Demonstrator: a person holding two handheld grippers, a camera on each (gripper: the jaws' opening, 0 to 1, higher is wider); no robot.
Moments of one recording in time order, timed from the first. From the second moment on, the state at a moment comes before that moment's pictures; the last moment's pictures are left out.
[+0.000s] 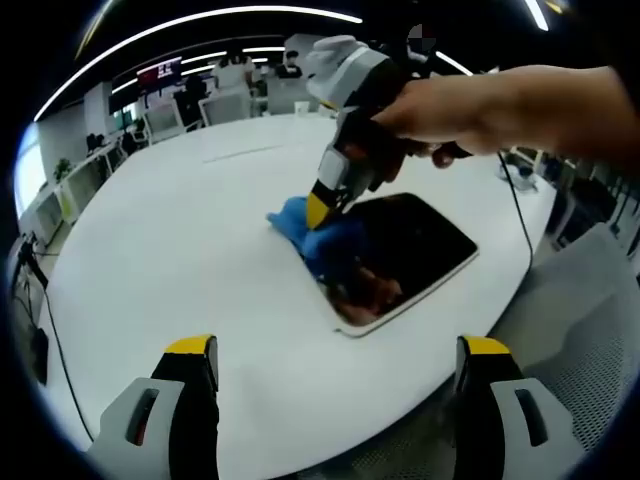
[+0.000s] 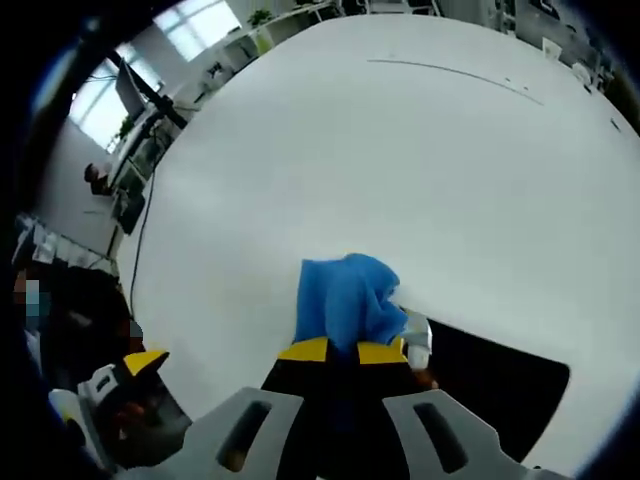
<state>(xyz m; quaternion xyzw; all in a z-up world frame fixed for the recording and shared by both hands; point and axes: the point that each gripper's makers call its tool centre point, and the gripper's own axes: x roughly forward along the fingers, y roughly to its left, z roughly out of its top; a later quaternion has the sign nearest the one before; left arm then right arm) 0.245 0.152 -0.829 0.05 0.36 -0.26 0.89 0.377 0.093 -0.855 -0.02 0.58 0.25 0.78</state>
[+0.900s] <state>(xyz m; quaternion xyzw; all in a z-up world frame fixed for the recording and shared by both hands) 0.246 0.150 -0.824 0.05 0.35 -0.27 0.90 0.382 0.088 -0.854 -0.02 0.57 0.25 0.78</state>
